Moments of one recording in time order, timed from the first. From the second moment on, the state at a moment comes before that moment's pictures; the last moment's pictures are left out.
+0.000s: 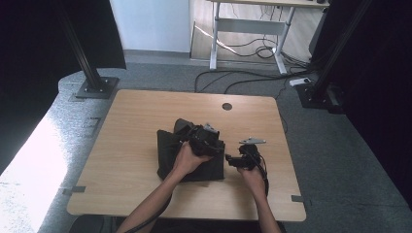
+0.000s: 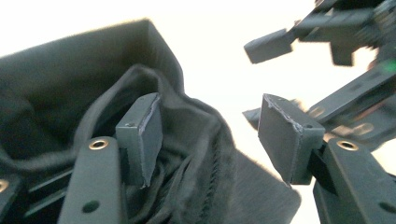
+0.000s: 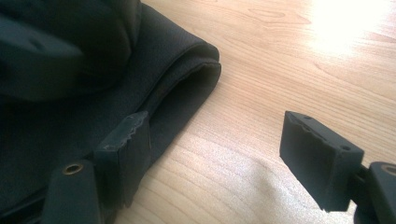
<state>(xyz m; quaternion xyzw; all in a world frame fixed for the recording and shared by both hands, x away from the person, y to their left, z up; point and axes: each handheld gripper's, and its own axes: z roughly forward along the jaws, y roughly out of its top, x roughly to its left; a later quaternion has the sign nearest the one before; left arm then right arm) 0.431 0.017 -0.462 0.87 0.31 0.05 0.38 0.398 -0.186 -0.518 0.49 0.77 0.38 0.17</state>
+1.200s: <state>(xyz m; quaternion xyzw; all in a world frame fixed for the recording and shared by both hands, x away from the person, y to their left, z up) 0.469 0.236 -0.410 0.79 0.45 0.19 0.36 0.384 -0.201 -0.529 0.49 0.78 0.35 0.18</state>
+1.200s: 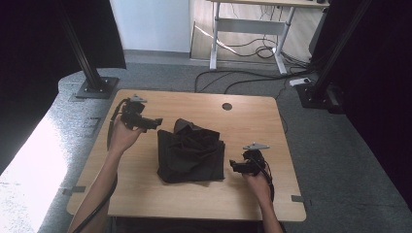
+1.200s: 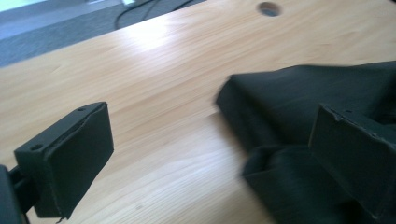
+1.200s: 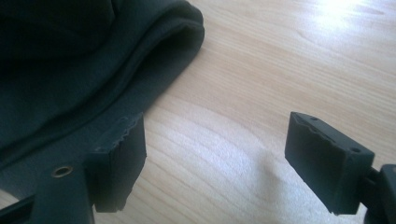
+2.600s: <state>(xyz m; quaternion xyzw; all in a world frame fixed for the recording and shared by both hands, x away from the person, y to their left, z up) 0.389 0.128 -0.488 0.87 0.29 0.12 0.37 0.375 -0.216 -0.536 0.50 0.77 0.35 0.17</state>
